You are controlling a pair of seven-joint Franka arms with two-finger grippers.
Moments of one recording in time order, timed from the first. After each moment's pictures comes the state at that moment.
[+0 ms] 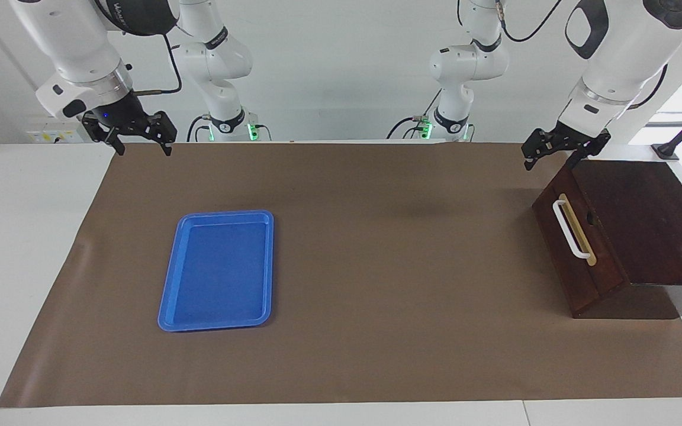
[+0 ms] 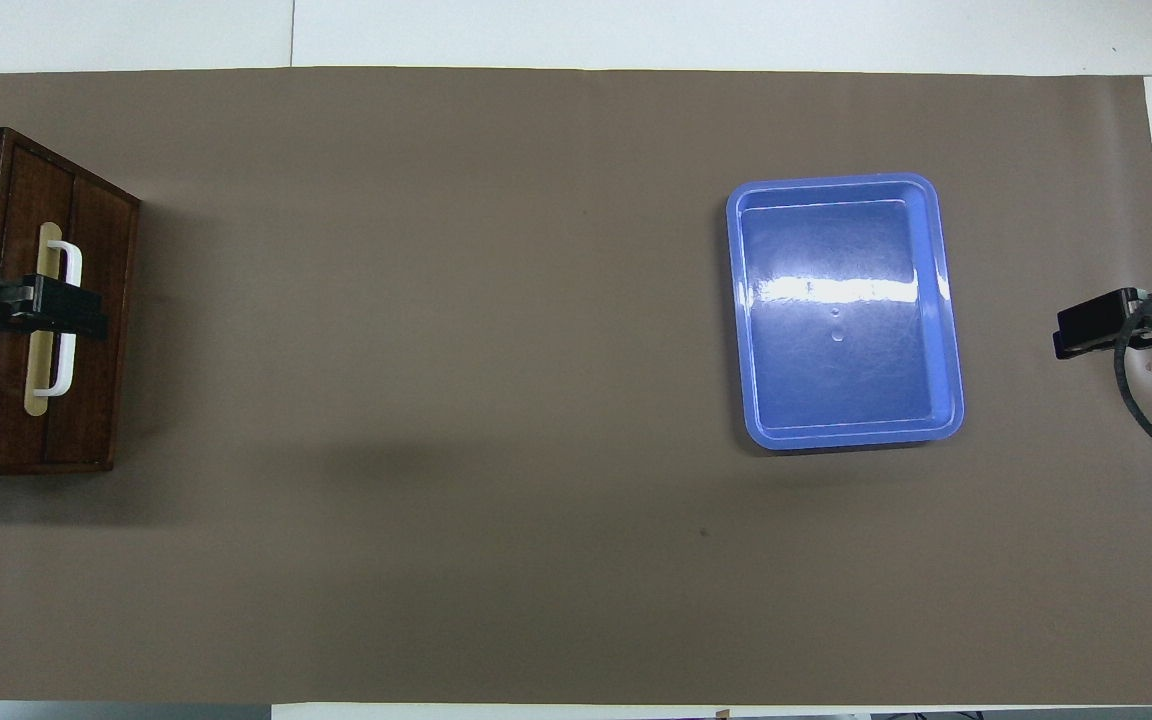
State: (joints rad) left arm 0.02 -0.04 -0.09 -1.67 0.01 1.59 -0.01; right arm 0.02 -0.04 -0.03 -1.61 -0.04 1.47 0.00
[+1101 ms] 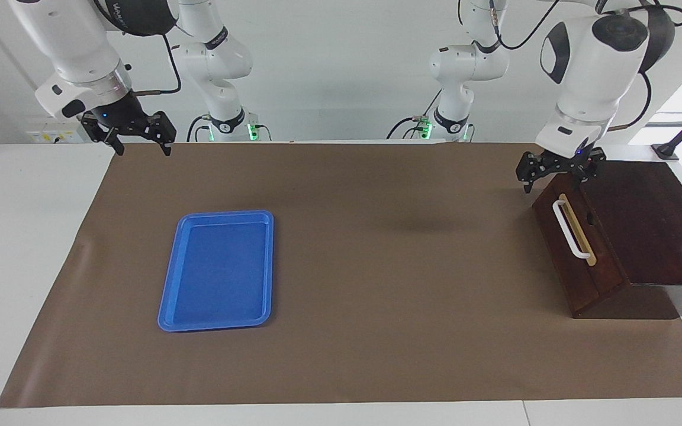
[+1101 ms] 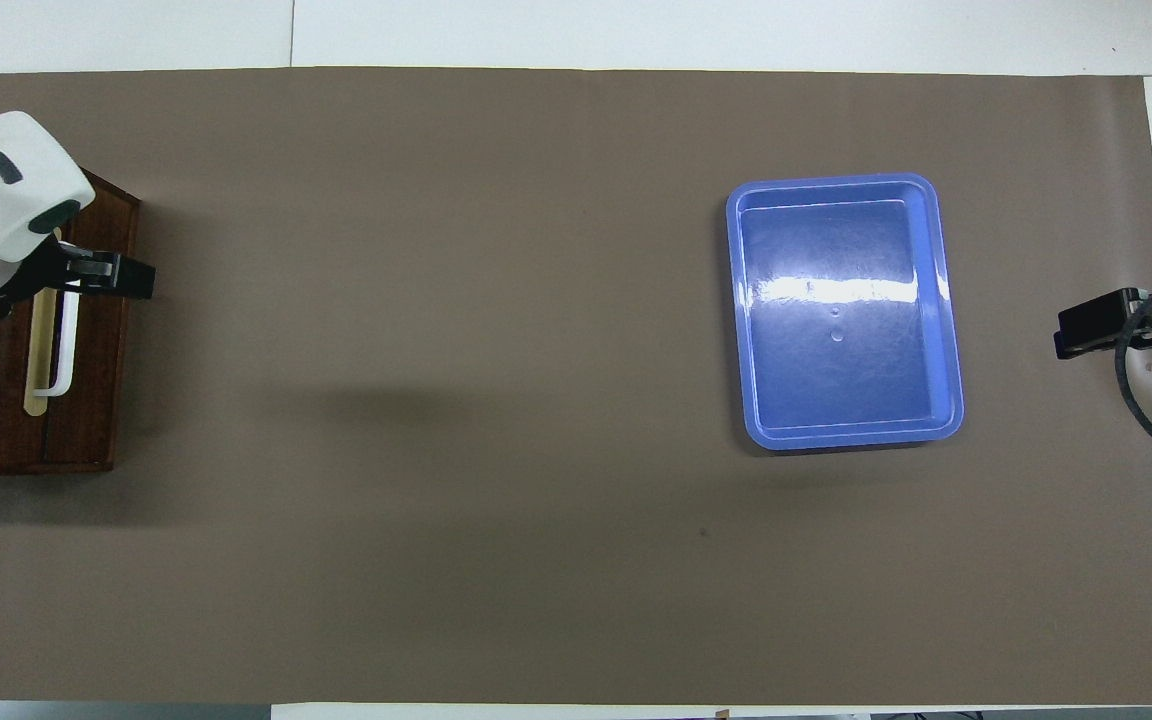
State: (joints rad) left arm -0.05 0.04 -0.09 -1.77 0.28 1.87 0.00; right arm 0.02 -0.04 -0.03 -1.61 -0.04 1.47 0.00
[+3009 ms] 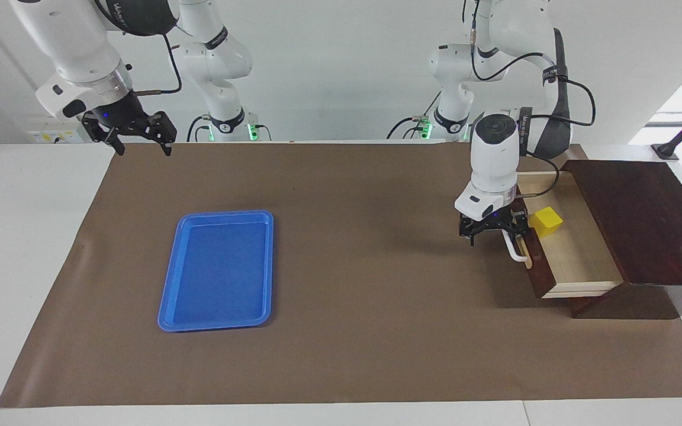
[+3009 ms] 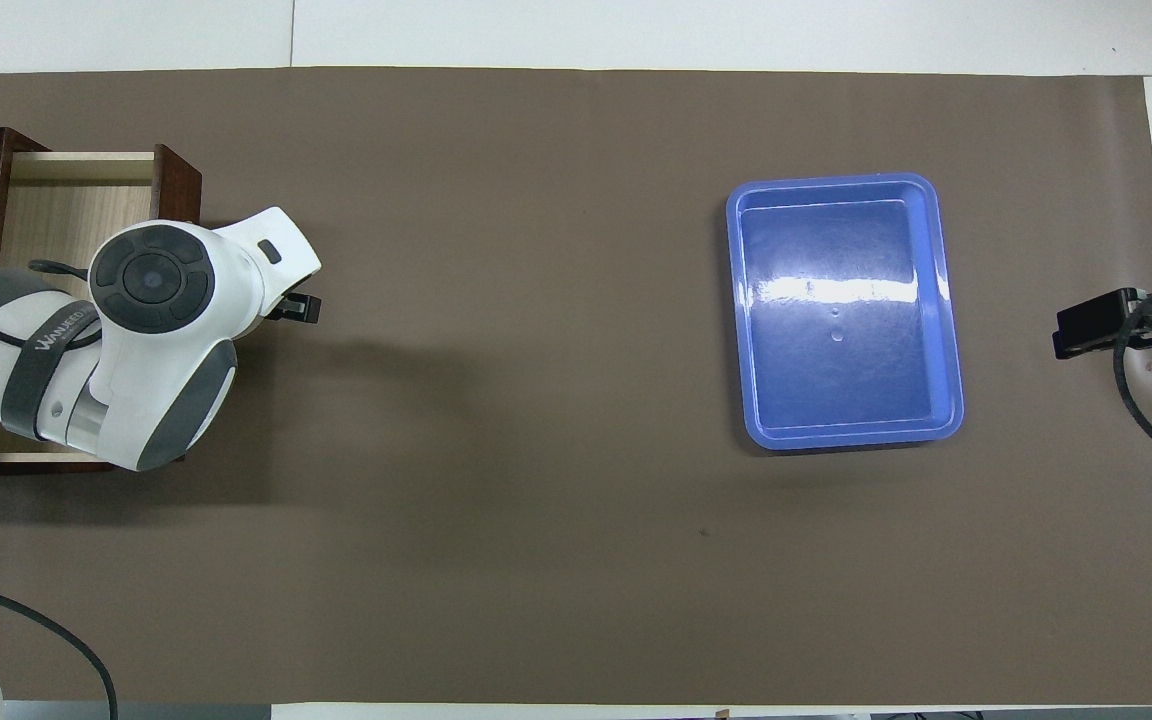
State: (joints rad) left arm -0.18 0.13 -0.09 -2.02 0.40 2.23 -0.27; right arm 0.02 -0.04 -0.03 -1.61 -0.04 1.47 0.00
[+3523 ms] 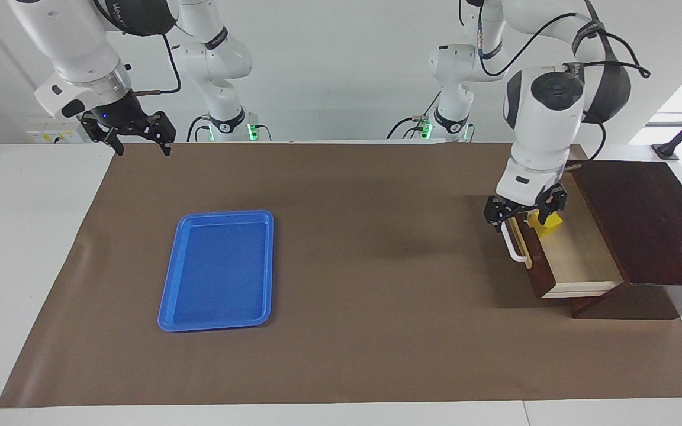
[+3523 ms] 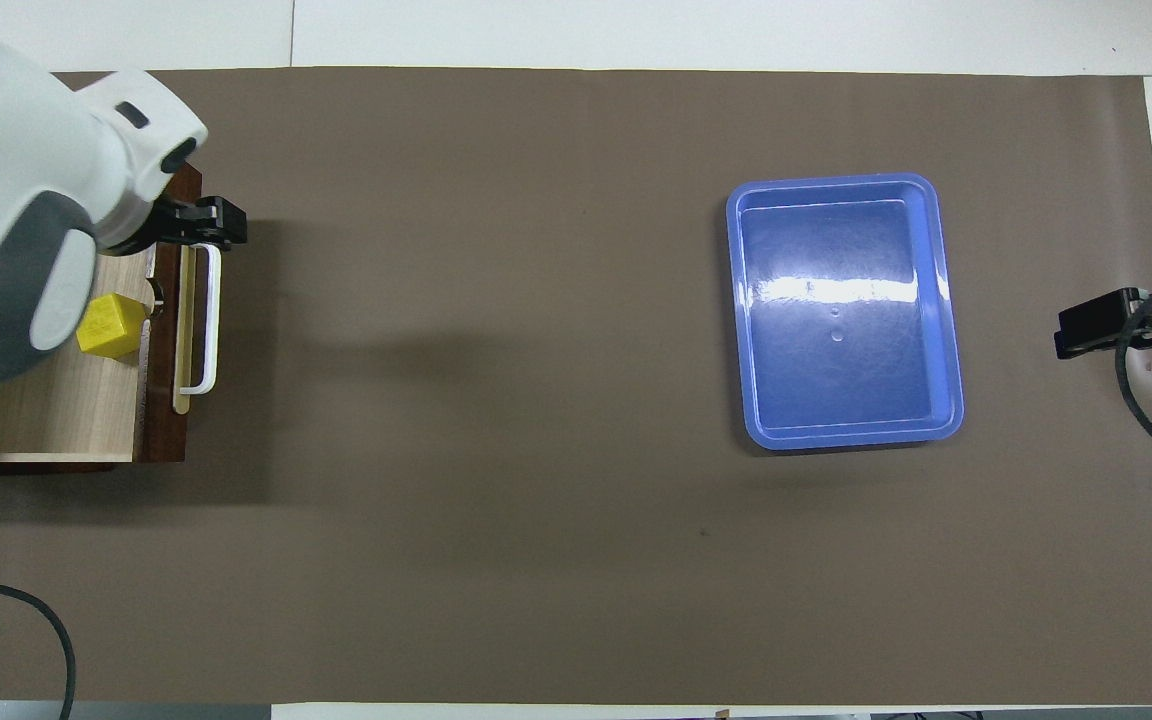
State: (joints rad) left arm -0.13 0.18 -0.06 -1.60 0.20 1.84 -0.28; right arm 0.02 -0.04 -0.03 -1.61 -0.04 1.47 0.00
